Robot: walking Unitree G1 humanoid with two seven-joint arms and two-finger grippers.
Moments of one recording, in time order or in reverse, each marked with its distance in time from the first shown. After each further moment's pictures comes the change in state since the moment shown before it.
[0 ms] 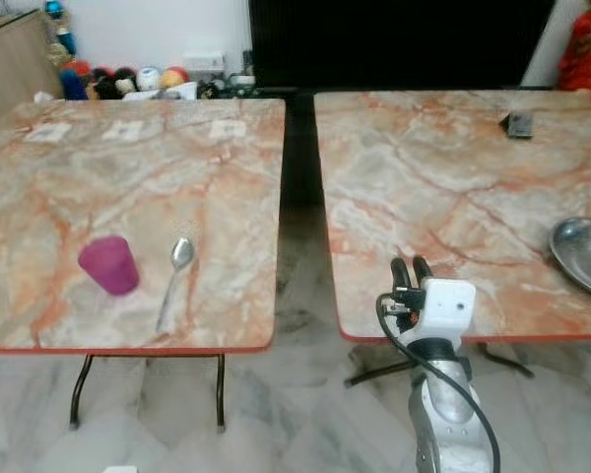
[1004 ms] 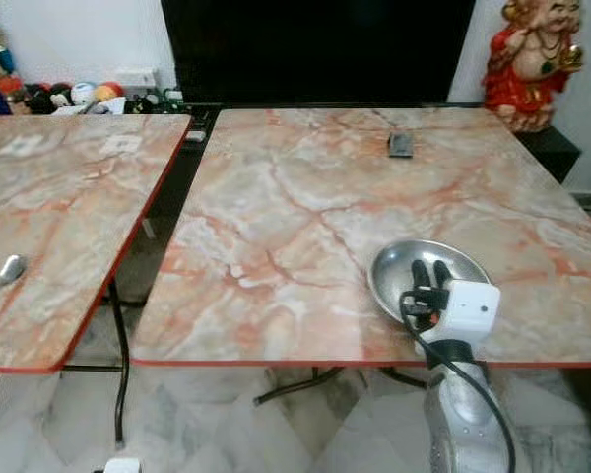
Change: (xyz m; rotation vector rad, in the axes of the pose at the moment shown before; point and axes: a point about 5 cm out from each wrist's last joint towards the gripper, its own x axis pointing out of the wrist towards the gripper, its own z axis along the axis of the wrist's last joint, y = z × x) left arm 0.002 0.000 0.009 0.012 -0.025 0.010; right arm -0.003 -0.020 -0.003 0.041 0.023 -0.076
